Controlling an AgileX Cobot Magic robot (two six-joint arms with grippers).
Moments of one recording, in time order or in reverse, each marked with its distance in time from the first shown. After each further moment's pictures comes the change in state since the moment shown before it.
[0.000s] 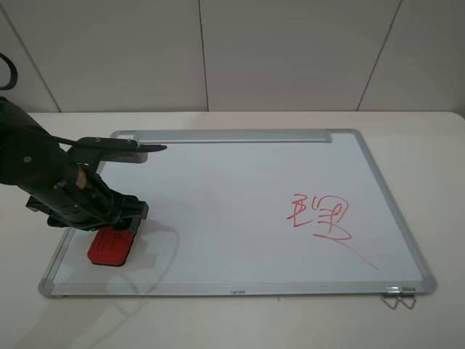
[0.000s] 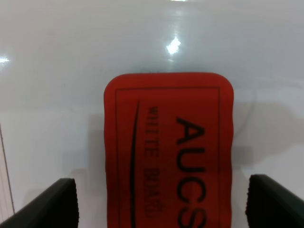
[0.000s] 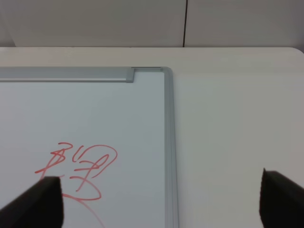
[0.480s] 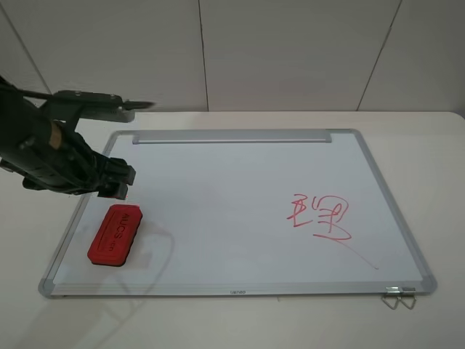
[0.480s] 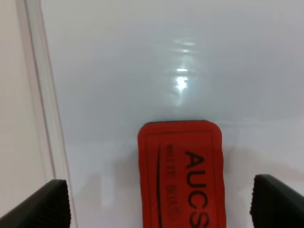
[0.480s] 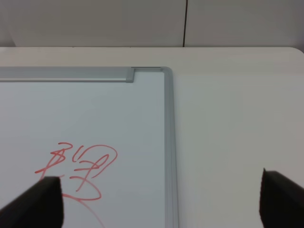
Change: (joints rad) left arm 0.000 -0.163 -0.085 0.074 0.167 0.004; right arm 0.000 0.000 0.000 0.000 0.000 0.000
